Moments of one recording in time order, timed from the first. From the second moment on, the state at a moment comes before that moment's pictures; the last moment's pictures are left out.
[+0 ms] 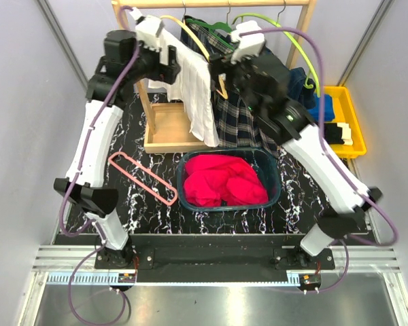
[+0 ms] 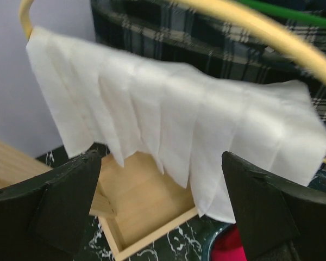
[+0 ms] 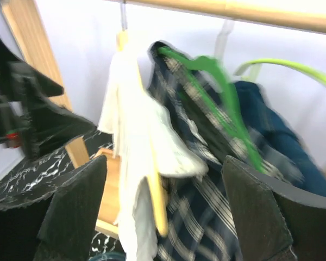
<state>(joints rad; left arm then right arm) -0.31 1.79 2.29 -0.71 0.17 0.07 0.77 1.56 2.00 -0.35 0.42 -0.07</state>
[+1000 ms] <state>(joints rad) -0.02 1.48 1.86 -0.69 0.36 0.02 0.57 1.89 2.26 -0.30 -0.08 0.19</state>
